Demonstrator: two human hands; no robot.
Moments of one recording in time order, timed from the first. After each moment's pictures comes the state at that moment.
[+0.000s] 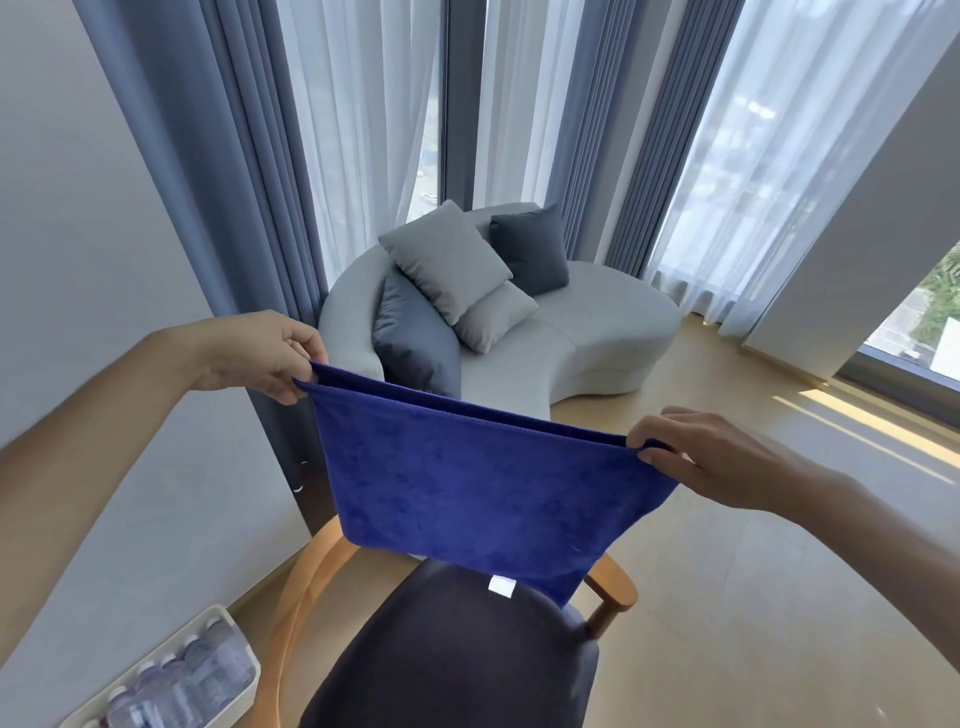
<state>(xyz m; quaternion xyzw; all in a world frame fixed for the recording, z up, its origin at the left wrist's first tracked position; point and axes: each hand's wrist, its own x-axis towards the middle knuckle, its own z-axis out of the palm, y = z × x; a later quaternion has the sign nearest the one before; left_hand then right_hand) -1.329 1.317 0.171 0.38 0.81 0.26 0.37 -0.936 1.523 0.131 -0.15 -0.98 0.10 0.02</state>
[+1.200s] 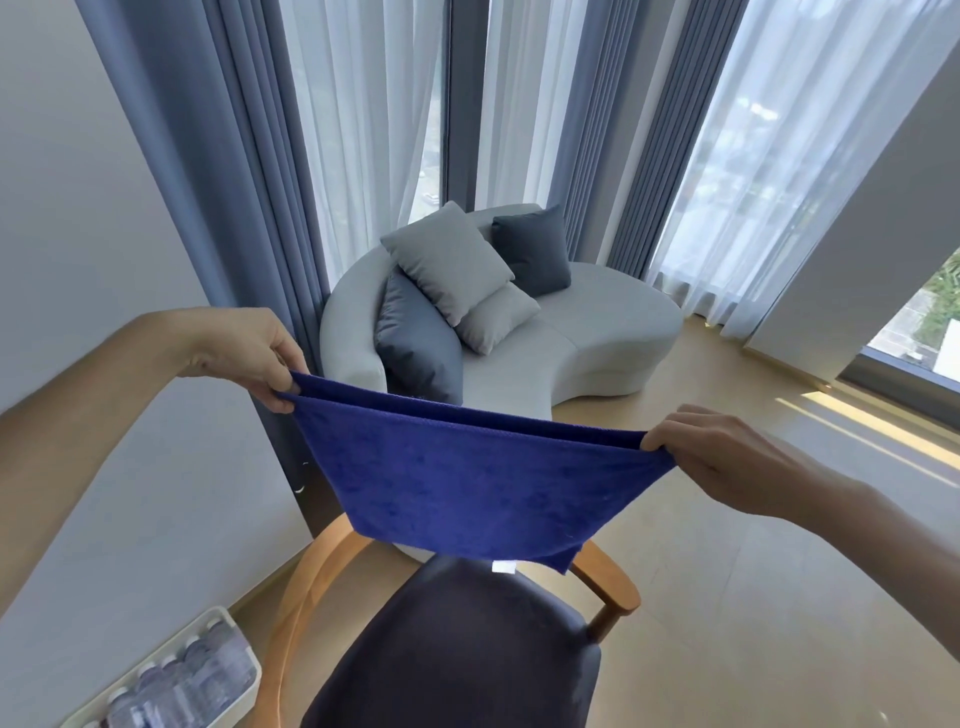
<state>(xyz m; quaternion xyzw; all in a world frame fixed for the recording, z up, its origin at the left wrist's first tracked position) -1.333 1.311 0.188 0.40 0.83 0.14 0.36 -0.931 1.518 0.140 -0.09 -0.99 0.05 0.09</state>
